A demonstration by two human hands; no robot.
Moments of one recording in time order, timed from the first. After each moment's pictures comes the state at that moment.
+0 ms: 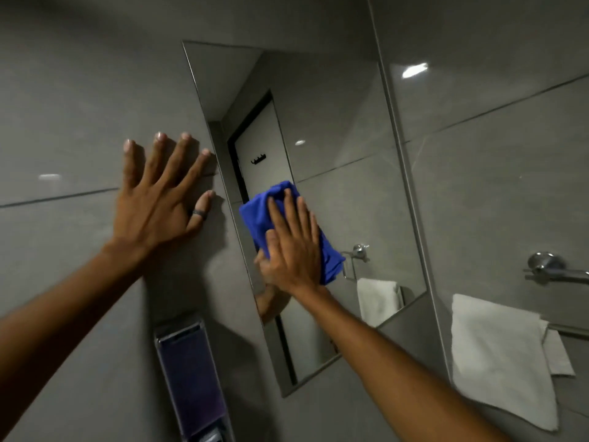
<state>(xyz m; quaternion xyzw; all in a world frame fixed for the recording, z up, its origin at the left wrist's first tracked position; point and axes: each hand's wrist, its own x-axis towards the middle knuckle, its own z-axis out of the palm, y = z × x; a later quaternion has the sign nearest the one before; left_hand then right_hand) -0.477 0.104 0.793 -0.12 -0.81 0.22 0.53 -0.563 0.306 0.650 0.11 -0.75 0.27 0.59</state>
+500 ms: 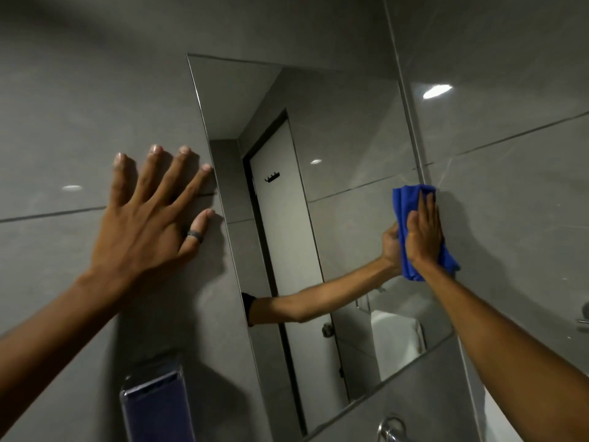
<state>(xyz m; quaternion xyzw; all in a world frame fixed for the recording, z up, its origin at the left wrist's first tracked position) -0.484 0.107 0.792 -0.11 -0.78 0.23 0.57 -0.658 0.550 0.670 -0.06 -0.71 0.44 0.55</state>
